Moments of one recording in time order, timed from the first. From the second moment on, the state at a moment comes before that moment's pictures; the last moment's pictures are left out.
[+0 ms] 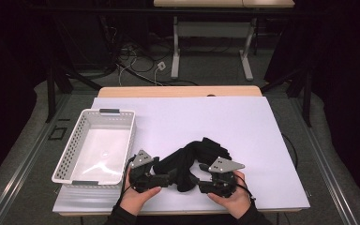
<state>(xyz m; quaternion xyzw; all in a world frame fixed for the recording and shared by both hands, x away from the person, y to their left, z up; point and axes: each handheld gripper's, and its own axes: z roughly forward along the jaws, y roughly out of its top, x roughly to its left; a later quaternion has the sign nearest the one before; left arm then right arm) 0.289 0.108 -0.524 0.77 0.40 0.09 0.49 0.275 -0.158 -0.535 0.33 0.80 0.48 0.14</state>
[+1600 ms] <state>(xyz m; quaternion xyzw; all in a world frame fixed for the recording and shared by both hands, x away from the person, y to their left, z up) 0.296 0.104 -0.545 0.79 0.41 0.10 0.45 0.280 -0.172 -0.539 0.33 0.83 0.44 0.11</state>
